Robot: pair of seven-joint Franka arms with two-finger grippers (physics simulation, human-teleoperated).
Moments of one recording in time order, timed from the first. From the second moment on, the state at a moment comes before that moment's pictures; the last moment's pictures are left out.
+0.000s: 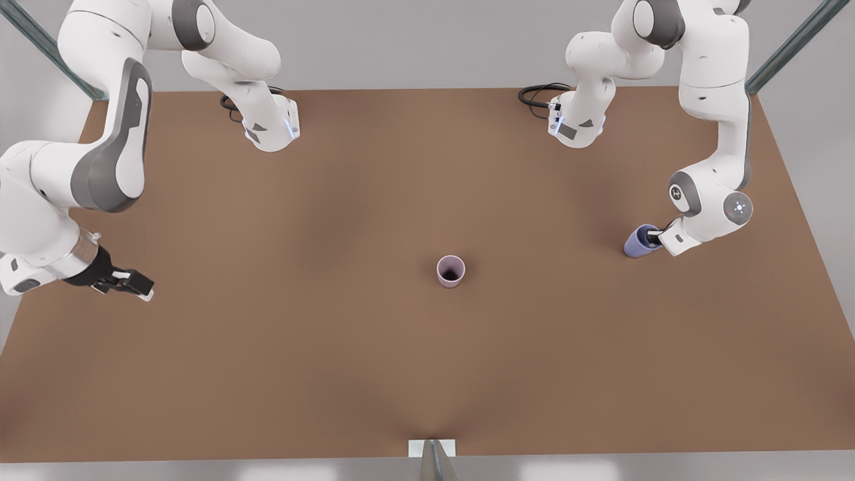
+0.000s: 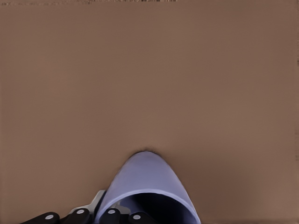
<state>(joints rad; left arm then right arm) -0.17 0.27 0.46 -2.34 -0.14 2.43 0.61 0.00 0.31 -0.10 -1.33 0.03 1.76 0.08</state>
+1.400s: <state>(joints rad) -0.48 0.52 -0.15 -1.63 -0.15 2.13 -0.51 -0.01 0.31 -0.10 -1.33 0.03 1.77 -0.04</state>
